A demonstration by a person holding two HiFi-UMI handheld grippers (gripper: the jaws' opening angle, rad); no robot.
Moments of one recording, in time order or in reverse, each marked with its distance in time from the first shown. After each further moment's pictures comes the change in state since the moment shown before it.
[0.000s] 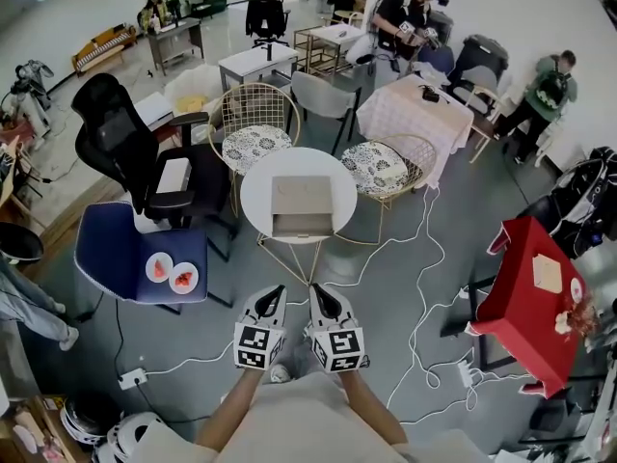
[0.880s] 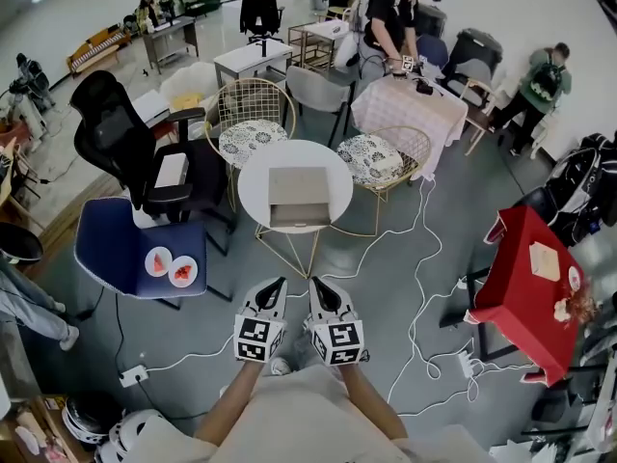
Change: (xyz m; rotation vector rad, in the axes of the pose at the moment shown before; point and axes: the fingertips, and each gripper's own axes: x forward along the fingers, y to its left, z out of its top) left arm -0.014 -0.013 -0.001 0.012 -0.011 -0.025; right arm -0.019 0.009 -0.006 -0.006 0.004 -0.019
